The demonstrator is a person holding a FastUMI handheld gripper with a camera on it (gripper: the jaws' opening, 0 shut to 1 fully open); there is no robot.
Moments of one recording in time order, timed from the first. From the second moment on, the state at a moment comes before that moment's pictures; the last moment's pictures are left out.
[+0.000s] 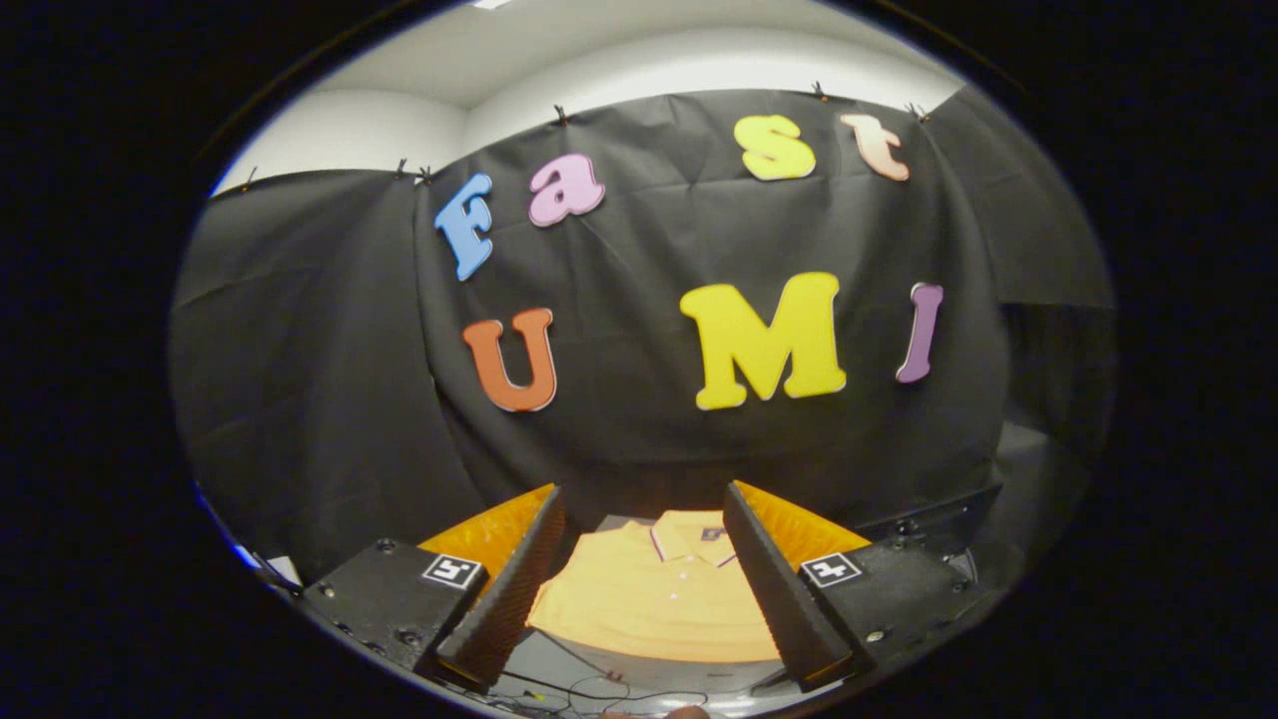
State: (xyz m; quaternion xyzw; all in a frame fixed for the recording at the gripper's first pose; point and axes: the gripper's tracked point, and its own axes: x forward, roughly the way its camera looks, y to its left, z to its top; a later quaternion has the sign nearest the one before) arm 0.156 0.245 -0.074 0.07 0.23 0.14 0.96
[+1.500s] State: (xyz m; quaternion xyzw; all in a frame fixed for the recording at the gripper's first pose) arm 0.237 0.255 -0.322 0.00 0.67 0.01 0.74
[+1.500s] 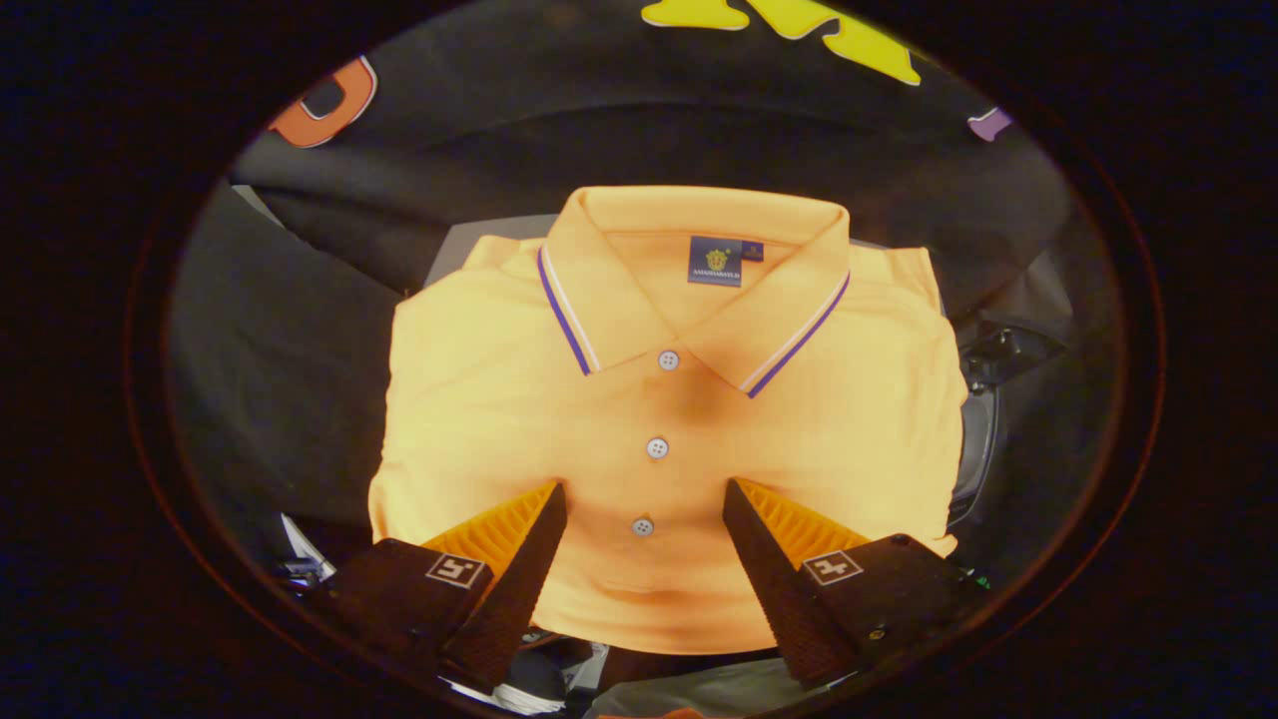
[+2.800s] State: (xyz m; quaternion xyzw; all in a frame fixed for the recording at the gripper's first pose) arm 0.244 0.261 -0.329 -0.02 0.67 0.00 0.74
